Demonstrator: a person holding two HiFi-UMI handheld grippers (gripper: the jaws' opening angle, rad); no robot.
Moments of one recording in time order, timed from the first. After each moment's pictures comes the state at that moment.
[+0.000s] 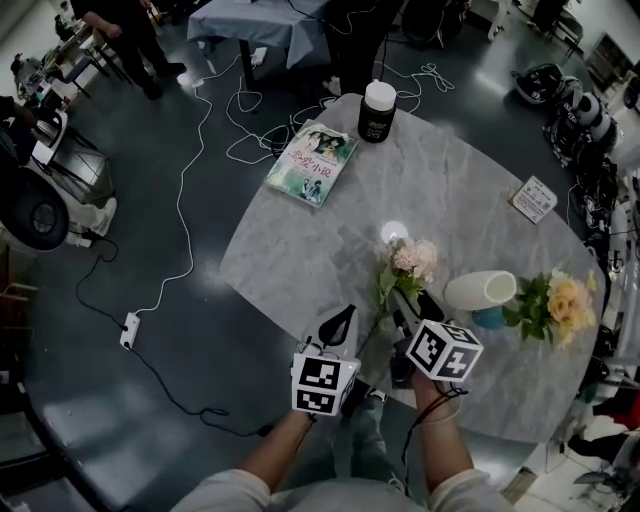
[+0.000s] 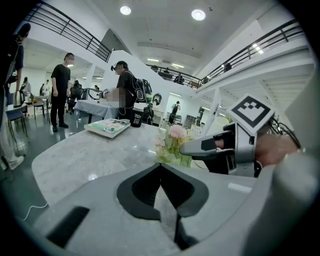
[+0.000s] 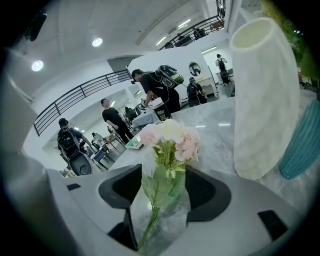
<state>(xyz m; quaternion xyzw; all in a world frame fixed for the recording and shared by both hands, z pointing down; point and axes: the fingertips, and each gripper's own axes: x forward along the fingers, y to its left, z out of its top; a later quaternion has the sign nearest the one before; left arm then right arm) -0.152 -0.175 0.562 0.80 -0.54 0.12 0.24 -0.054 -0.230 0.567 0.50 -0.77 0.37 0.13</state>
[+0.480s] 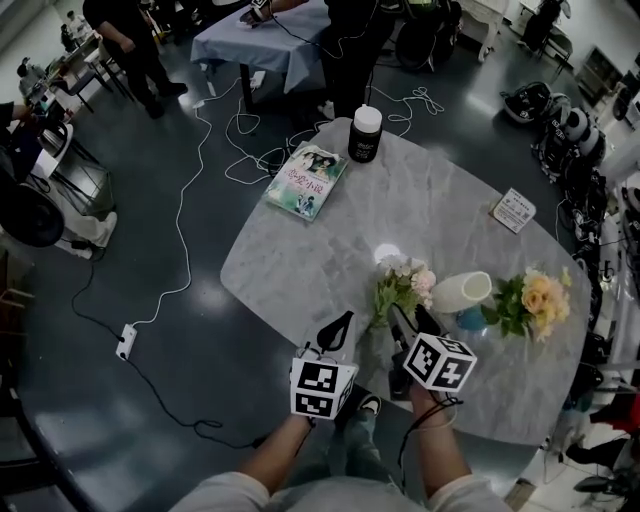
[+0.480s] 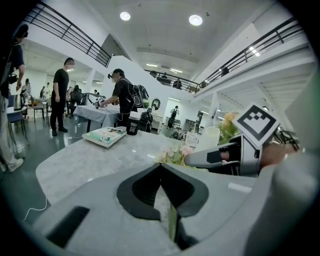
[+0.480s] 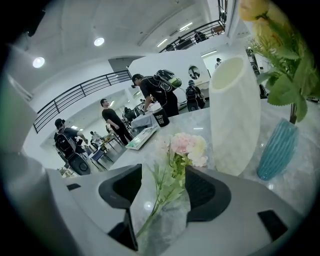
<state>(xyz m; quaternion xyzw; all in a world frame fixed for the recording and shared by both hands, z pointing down) -0.137 -0.164 0.522 0.80 -0.54 0.09 0.23 -0.027 -0.203 0.542 0.51 -0.77 0.36 0.14</state>
